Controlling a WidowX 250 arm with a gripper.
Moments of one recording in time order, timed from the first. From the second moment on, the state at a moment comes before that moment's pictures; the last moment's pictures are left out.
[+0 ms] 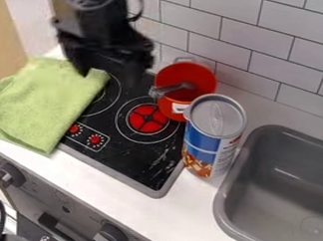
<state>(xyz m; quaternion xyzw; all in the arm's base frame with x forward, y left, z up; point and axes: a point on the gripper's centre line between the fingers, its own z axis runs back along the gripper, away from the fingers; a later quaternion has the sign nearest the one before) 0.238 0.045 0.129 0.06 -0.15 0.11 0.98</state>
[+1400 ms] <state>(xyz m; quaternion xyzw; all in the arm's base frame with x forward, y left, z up) 0.328 -0.075 0.105 -0.01 -0.17 -0.09 0.98</state>
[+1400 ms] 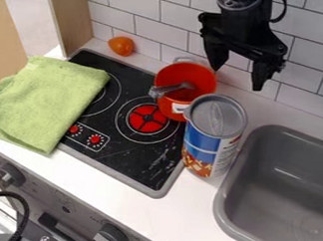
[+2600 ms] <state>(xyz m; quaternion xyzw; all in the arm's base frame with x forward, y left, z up) 0.319 -0.078 0.068 0.01 -0.08 -0.11 0.99</state>
